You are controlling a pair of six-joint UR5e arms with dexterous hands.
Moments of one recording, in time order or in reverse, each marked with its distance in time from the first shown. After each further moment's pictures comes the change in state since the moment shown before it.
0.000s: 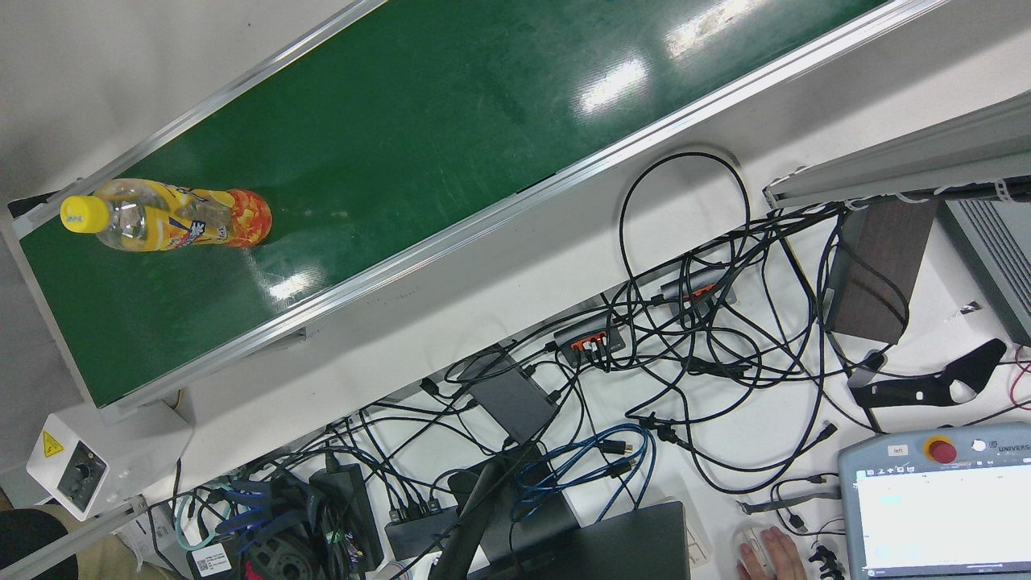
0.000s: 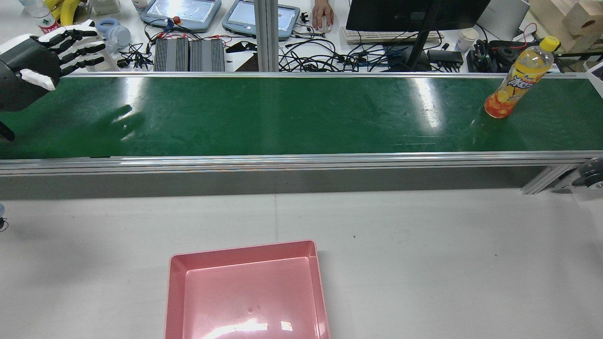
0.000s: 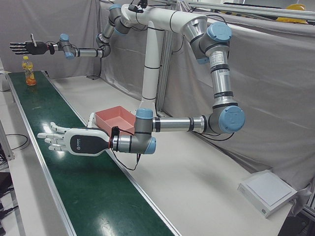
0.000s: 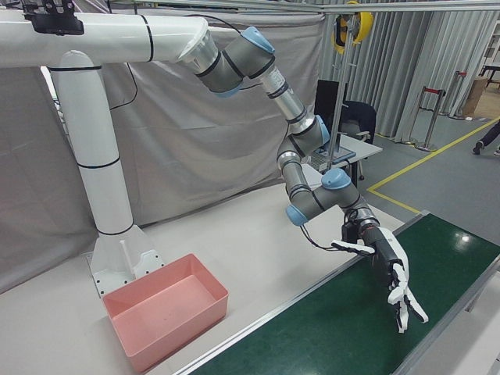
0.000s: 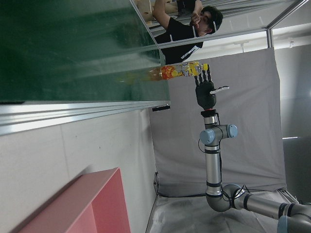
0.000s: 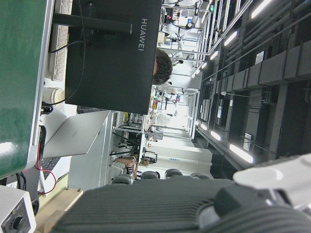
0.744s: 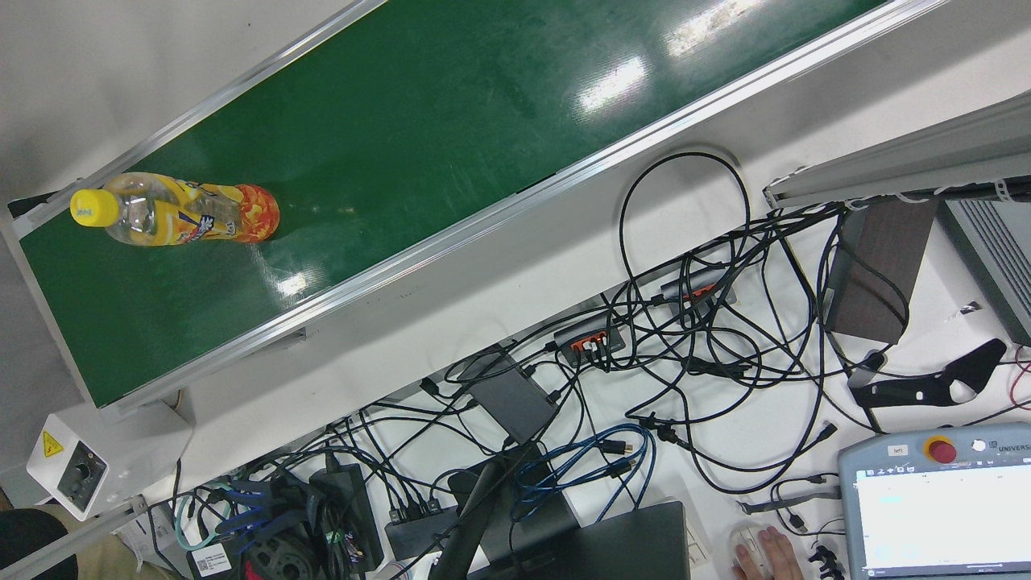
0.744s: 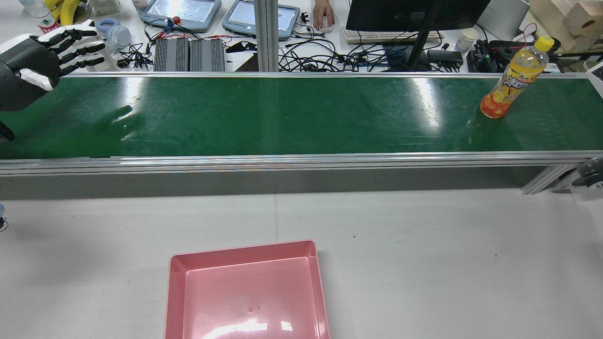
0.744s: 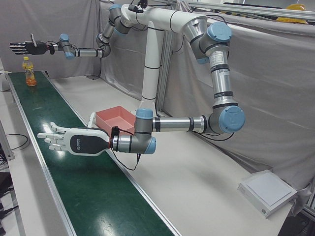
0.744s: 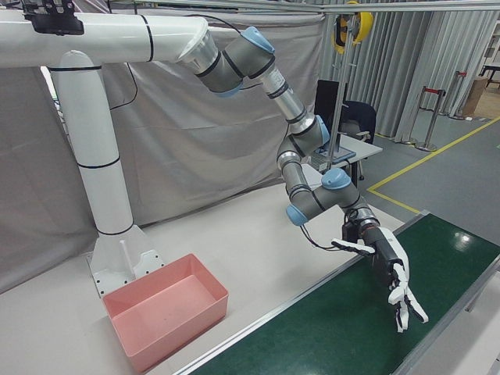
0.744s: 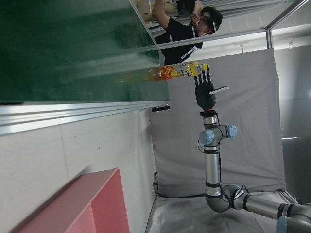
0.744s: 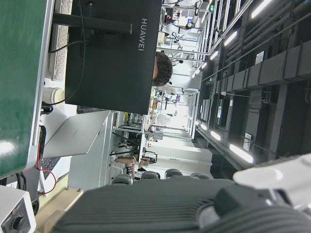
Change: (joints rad) left arm -0.001 0.000 0.000 0.001 0.000 -0.003; right arm 0.000 0.000 0.000 0.000 0.000 0.000
